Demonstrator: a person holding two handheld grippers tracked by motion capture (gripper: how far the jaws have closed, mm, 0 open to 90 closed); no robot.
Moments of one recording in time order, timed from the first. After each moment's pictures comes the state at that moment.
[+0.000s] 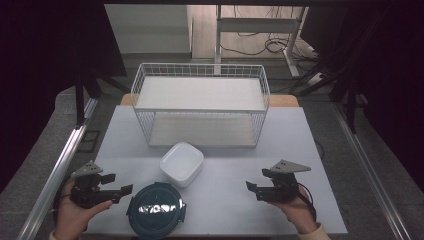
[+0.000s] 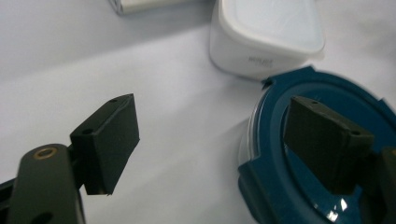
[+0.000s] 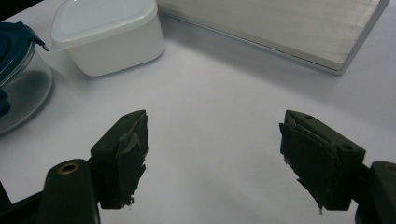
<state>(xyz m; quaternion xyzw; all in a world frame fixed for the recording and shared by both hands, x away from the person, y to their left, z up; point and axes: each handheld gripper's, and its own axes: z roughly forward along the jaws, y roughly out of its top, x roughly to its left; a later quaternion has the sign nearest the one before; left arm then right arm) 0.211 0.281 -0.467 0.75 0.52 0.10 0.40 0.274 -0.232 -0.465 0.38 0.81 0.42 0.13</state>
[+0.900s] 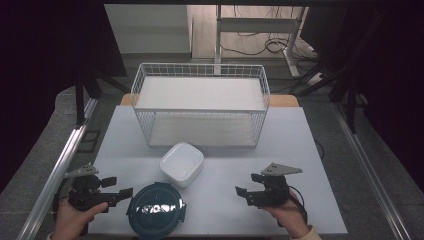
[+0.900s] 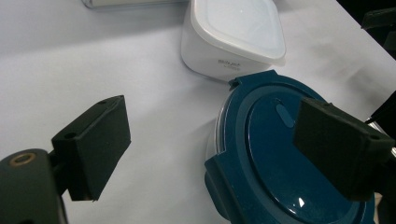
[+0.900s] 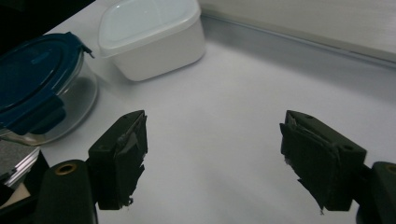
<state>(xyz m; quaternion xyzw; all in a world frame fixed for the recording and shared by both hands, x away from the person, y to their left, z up) 0.206 0.286 -0.470 0.73 0.52 0.04 0.44 0.263 -0.208 -0.465 0.38 0.81 0.43 0.08</state>
